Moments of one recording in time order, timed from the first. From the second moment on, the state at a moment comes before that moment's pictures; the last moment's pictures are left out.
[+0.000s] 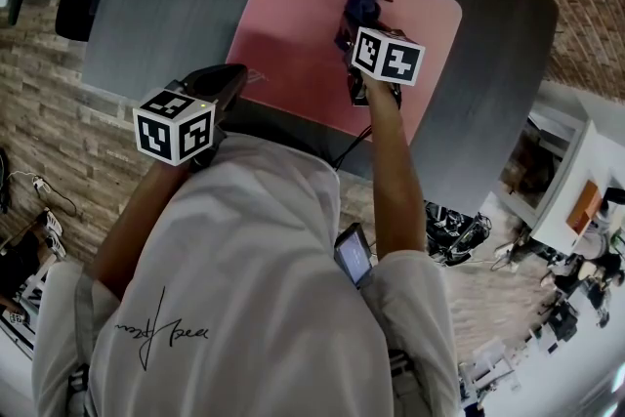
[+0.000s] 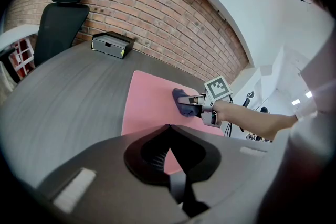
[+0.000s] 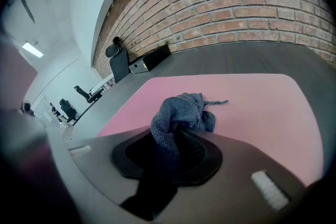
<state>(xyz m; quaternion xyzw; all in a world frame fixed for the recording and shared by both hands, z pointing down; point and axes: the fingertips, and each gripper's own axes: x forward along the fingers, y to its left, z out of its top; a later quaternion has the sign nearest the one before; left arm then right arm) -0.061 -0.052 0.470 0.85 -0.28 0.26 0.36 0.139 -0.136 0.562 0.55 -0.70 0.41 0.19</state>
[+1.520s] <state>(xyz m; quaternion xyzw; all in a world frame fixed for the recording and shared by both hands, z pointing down) -0.055 -0.046 0.473 0.85 -0.27 0.26 0.36 0.234 -0.099 0.561 0.61 -0.64 0.45 0.13</state>
